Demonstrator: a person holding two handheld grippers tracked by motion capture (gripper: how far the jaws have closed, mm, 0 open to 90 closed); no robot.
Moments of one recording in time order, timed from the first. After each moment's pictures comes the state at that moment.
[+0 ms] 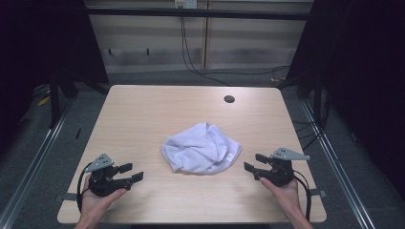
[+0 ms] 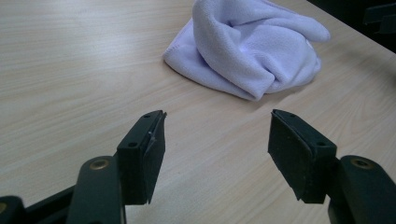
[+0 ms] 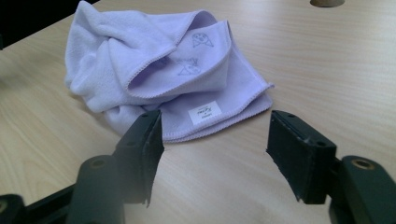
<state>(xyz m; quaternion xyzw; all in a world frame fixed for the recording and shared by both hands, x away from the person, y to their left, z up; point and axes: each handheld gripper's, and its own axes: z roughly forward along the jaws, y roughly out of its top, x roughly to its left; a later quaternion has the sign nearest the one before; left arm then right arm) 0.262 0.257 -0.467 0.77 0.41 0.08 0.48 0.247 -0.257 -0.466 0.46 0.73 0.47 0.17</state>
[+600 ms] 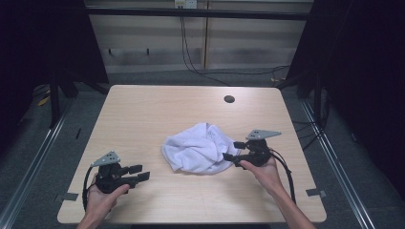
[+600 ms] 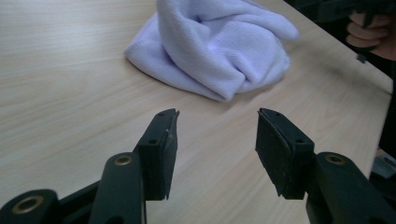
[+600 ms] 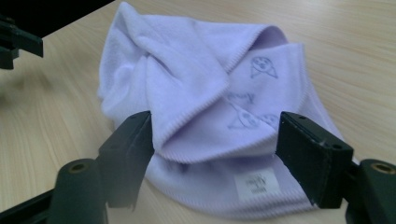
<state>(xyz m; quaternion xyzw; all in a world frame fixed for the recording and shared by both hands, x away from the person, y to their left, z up) 0.270 0.244 -0.468 0.78 0.38 0.01 0.49 0.311 -0.209 -0.457 0.39 0.79 0.47 0.09</state>
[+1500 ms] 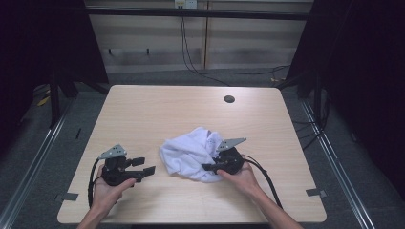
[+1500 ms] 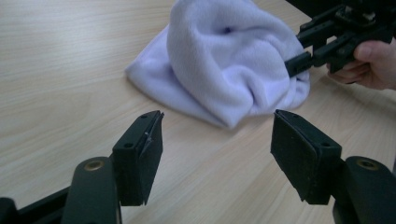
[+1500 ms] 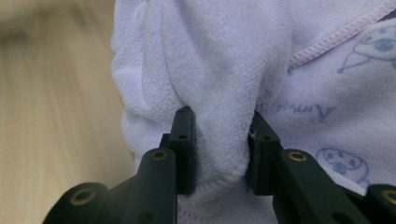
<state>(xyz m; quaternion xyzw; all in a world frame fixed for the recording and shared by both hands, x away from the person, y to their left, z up) 0.289 0.228 -0.461 0.78 0.38 0.03 0.49 0.313 -0.142 -0.497 0.31 0.85 0.43 0.04</state>
